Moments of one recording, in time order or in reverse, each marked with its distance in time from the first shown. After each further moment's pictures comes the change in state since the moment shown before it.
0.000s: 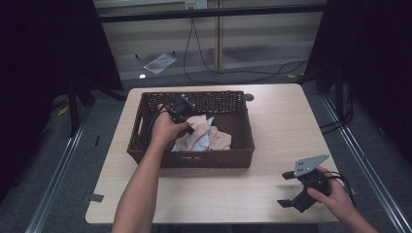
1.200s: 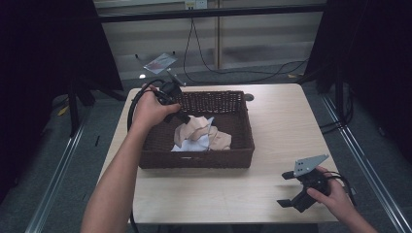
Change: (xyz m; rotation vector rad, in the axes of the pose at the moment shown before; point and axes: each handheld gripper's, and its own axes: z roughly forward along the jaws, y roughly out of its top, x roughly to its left) left arm -0.029 0.020 -0.107 -0.005 -0.136 -0.043; right arm 0.000 0.001 0.001 0.001 0.004 0.005
